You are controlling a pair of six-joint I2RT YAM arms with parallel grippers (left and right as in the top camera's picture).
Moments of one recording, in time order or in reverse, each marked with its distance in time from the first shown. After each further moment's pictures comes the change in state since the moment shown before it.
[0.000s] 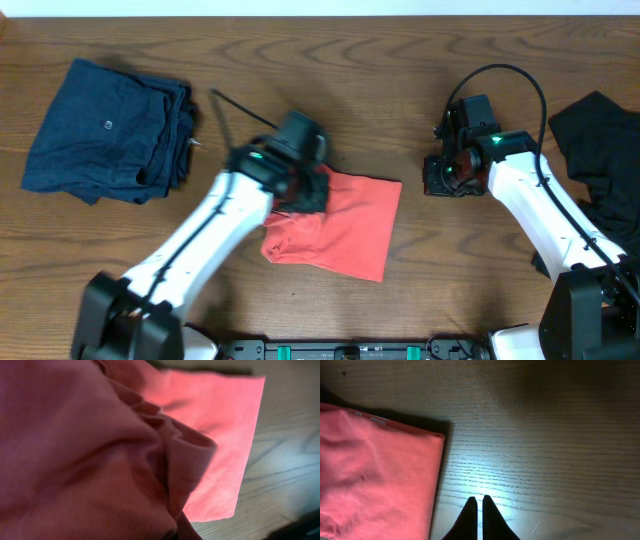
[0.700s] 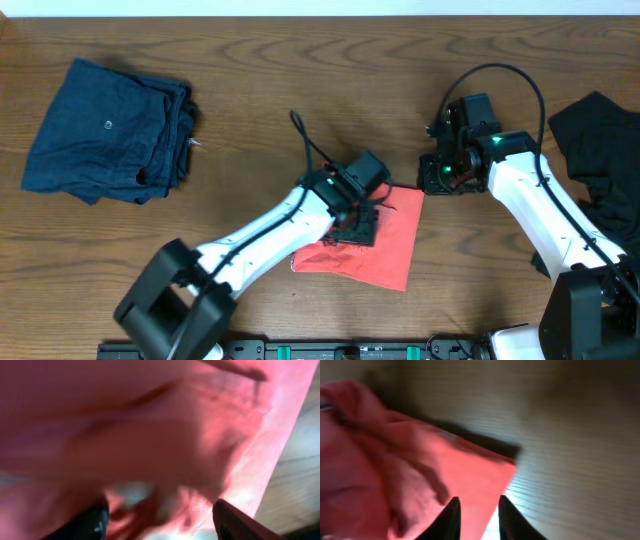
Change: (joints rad) left arm -0.247 0.141 0.011 0.030 -0.061 -0.199; right arm 0.000 0.000 0.000 0.038 -0.120 -0.084
